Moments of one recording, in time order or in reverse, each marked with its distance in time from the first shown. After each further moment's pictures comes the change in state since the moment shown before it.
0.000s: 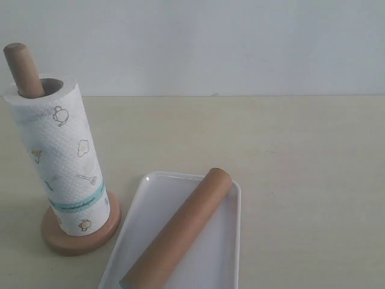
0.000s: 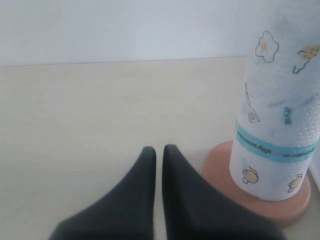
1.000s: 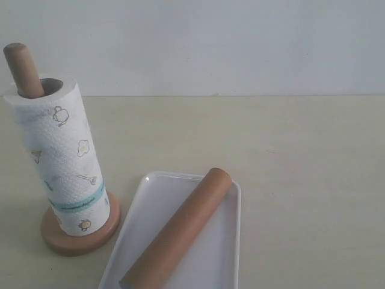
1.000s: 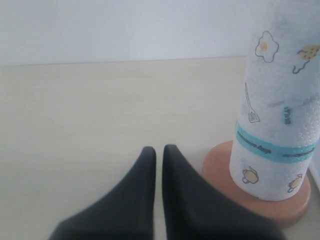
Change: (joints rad) left arm 0.000 0.000 0.000 0.000 0.000 0.000; right arm -0.987 -0.891 1.110 0.325 -0.790 -0.053
